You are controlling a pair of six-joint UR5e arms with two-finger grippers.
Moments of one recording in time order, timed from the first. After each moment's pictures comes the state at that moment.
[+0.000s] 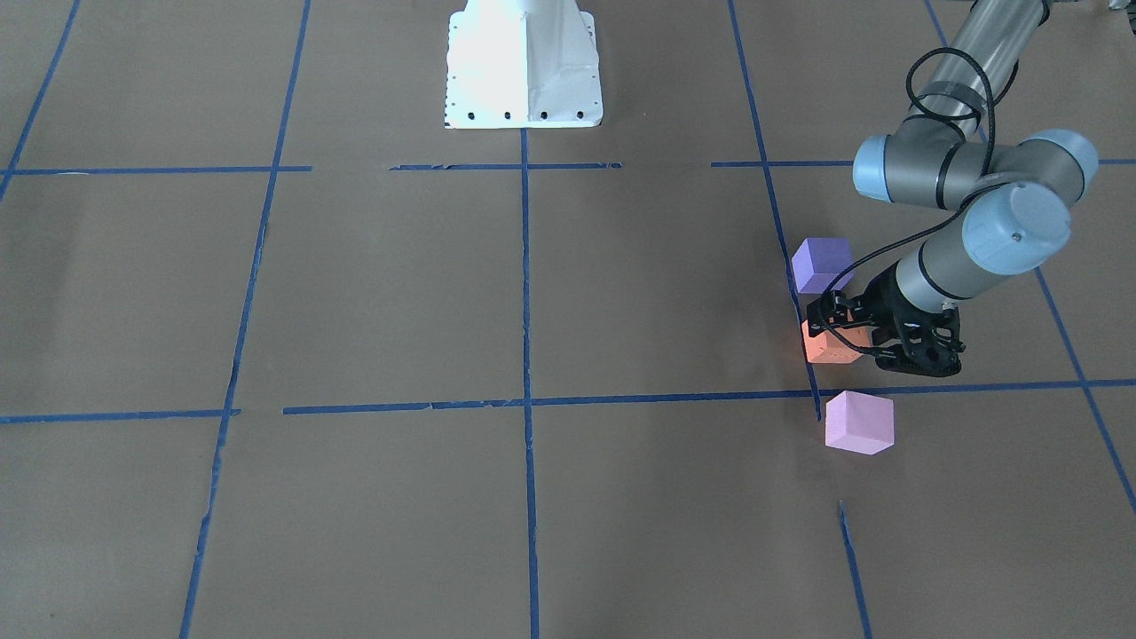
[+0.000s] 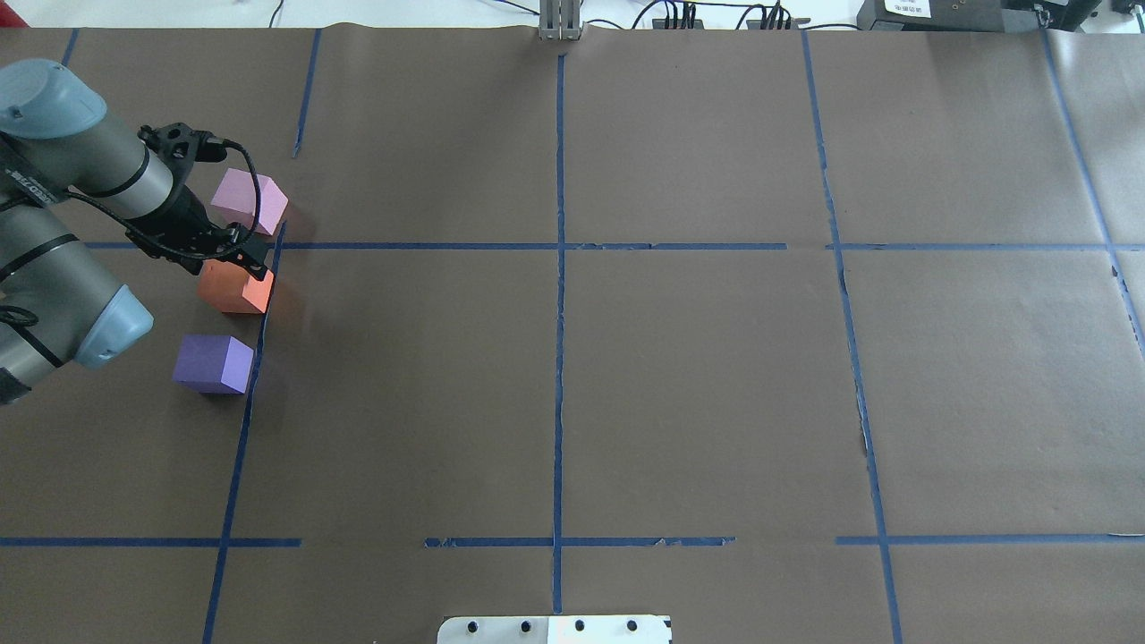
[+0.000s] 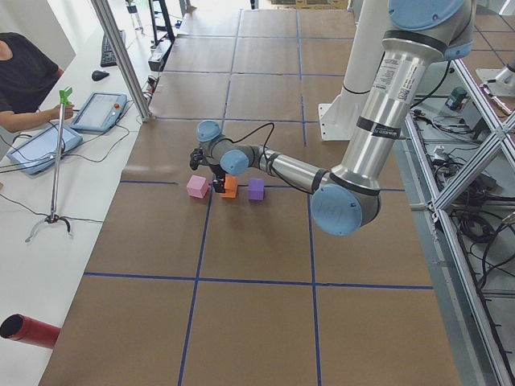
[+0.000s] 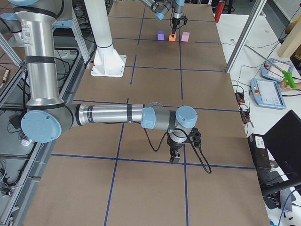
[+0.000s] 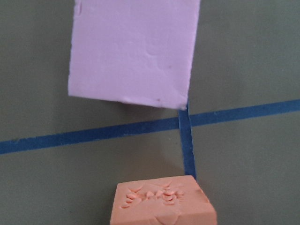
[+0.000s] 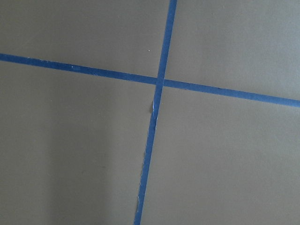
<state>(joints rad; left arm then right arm) -0.96 -1.91 -1.52 -1.87 -2.29 -0.68 1.52 -1.52 1.60 -1.72 2.29 -0.16</state>
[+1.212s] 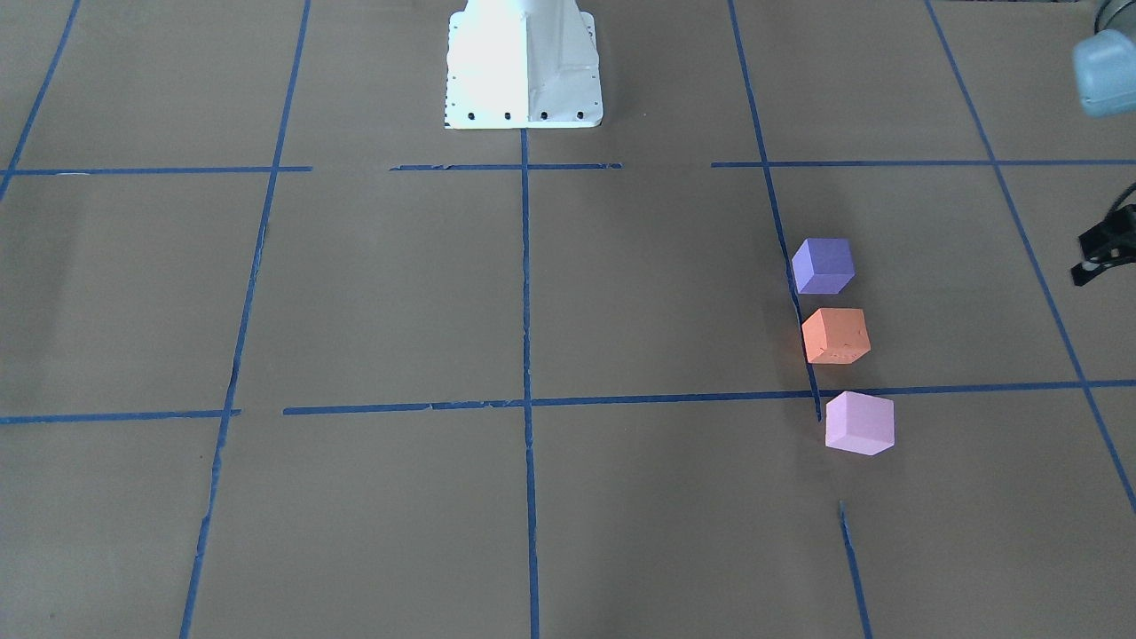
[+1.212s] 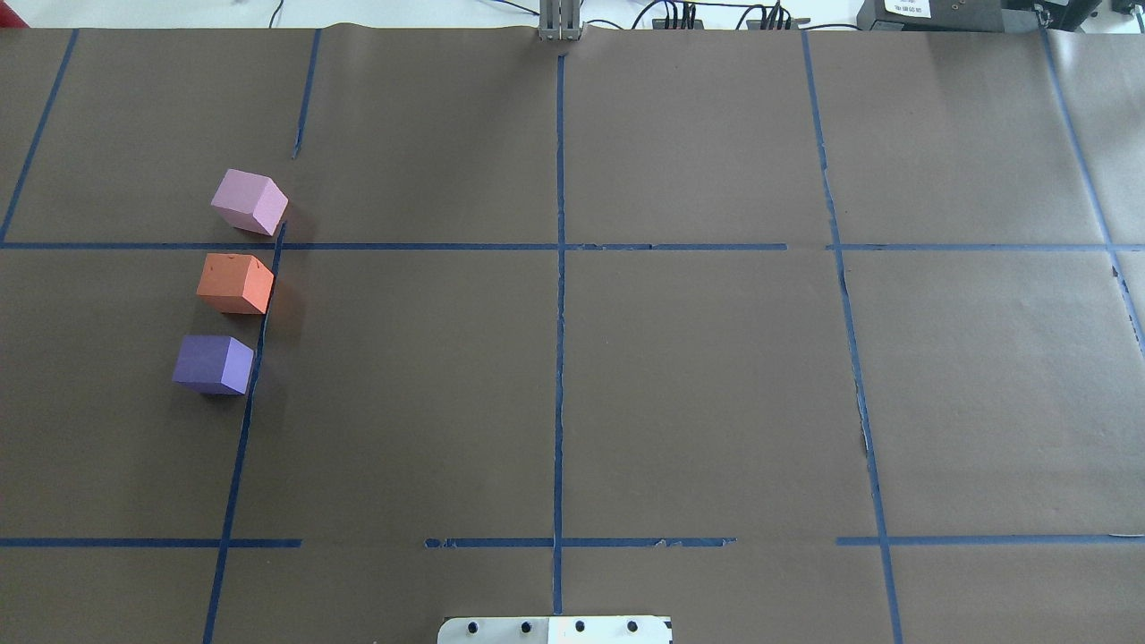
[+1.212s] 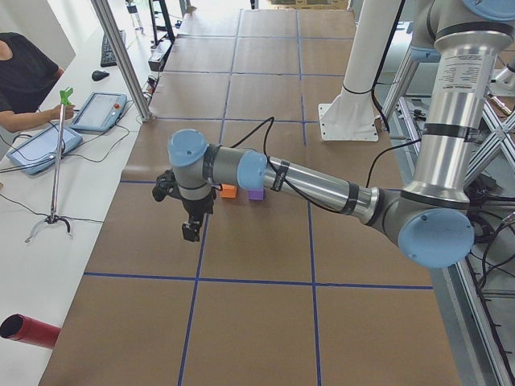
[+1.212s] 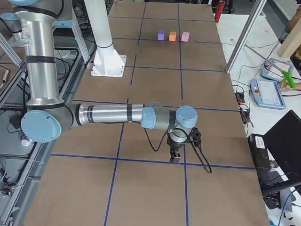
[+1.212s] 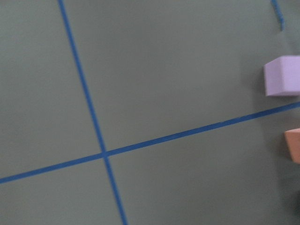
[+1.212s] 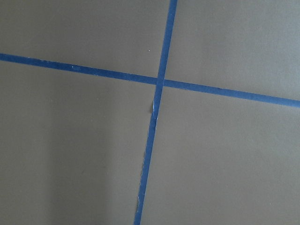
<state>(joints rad) -1.58 -1.65 -1.72 -1.42 -2.33 0.22 1.52 -1.52 1.60 -1.72 2.29 -0.16</state>
